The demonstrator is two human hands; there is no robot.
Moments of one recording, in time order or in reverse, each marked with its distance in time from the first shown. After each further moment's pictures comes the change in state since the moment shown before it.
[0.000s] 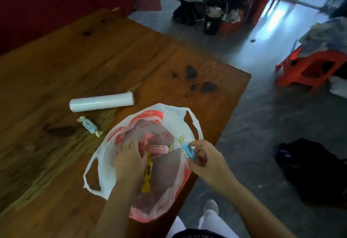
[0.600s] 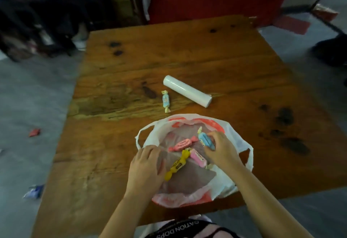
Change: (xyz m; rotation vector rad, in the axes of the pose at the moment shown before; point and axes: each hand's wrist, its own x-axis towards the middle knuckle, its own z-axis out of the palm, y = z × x) left_hand -0.093 0.021 -0.034 -0.042 0.311 -0.348; right_hand 0.137 -0.020 0.043 -0.406 -0.552 -0.374
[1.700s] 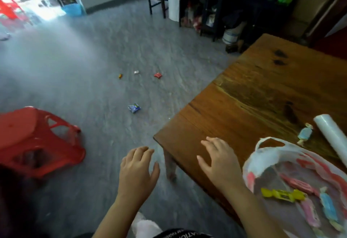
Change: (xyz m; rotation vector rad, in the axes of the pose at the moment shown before) left_hand -0.245 -0.088 -0.073 0.167 0.446 -0.863; right_hand -0.101 -0.178 0.158 -0.372 -0.263 -1.052
